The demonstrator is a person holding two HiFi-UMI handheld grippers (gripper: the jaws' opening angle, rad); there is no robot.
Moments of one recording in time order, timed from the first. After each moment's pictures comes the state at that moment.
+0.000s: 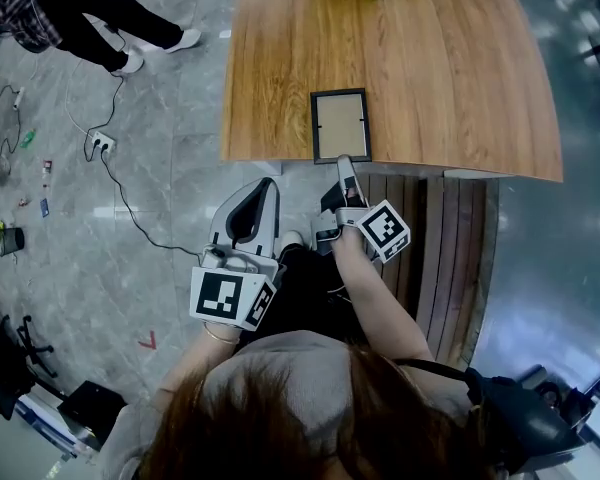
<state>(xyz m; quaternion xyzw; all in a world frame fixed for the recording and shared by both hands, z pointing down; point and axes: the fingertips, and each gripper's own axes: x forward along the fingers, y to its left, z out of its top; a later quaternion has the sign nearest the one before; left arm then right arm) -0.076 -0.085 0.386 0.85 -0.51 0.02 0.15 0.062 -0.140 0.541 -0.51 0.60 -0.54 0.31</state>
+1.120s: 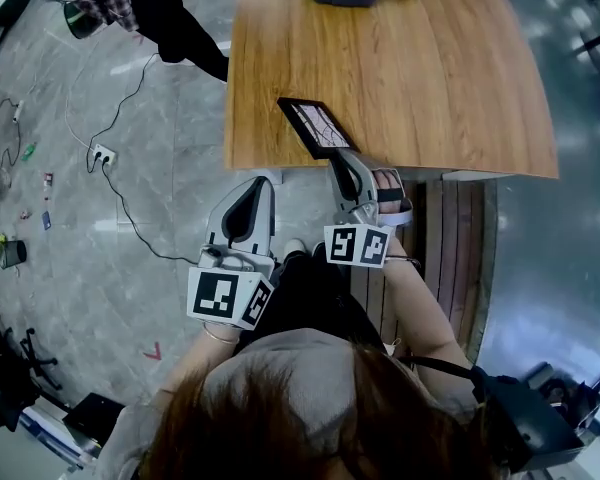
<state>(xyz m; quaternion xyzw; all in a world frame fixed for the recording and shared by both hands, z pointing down) -0.091 -0.087 0.366 0.85 -0.51 0.00 0.14 0.009 -0.137 0.470 -0.44 0.77 0.28 -0.37</state>
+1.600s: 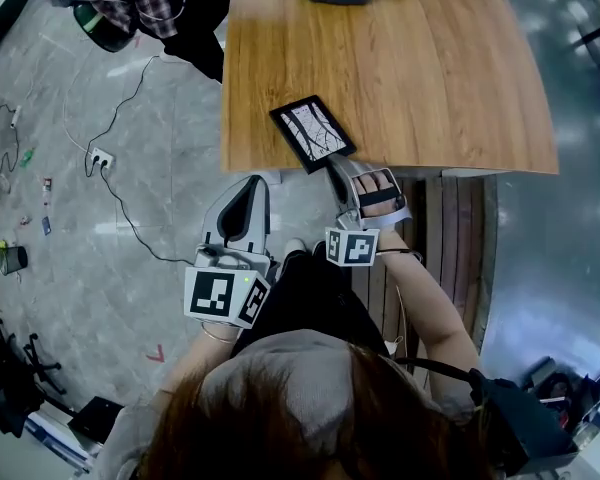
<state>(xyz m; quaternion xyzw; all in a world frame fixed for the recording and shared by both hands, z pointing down) -0.094 -0.101 0.373 0.85 -0.51 0.00 0.14 0.009 -0.139 0.519 -0.38 0.70 0.41 -0.46</state>
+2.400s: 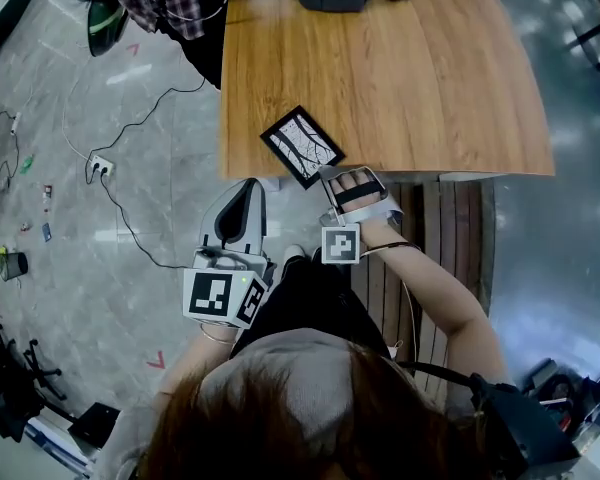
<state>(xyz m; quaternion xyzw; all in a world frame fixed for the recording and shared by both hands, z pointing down) -0.094 -0.104 0.369 0.85 -0.52 0.01 0.14 -0.008 -0.126 0.567 -0.23 0.70 0.36 -0.56</state>
